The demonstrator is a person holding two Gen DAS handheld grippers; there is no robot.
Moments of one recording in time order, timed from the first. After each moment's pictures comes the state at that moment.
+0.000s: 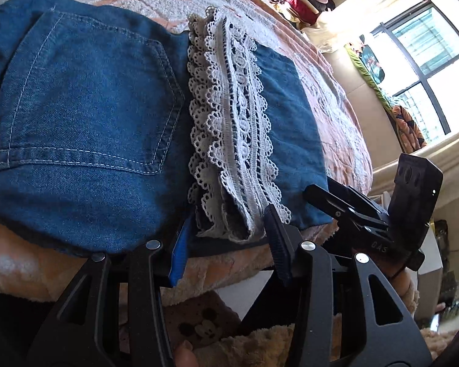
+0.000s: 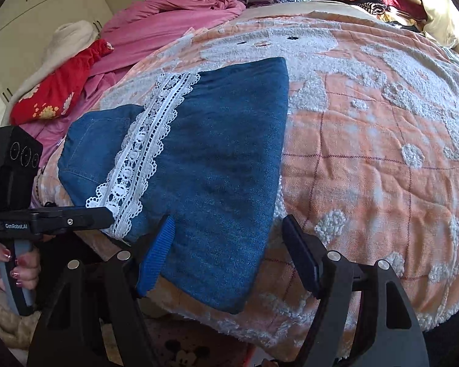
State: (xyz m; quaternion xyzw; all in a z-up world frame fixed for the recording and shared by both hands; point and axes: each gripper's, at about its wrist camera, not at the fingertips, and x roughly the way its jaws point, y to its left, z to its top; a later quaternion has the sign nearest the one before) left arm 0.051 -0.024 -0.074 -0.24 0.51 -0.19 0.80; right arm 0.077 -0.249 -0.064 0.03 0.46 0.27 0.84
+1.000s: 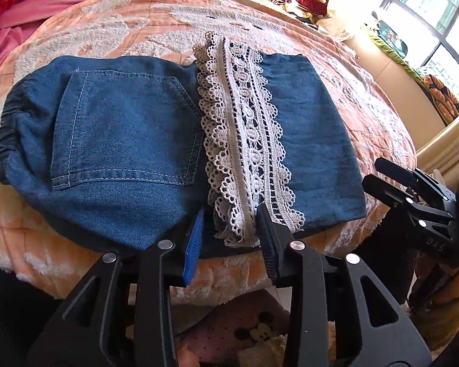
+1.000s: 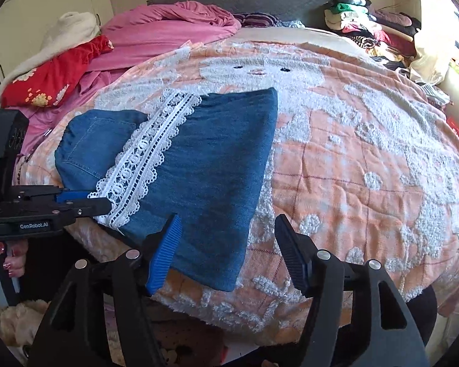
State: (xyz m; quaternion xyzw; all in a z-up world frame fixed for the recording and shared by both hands) left arm 0.043 -0.039 -0.048 -0.09 0.49 -0.11 0.86; right arm 0.041 -0.239 -0.026 -0.04 0.41 0.23 0.88
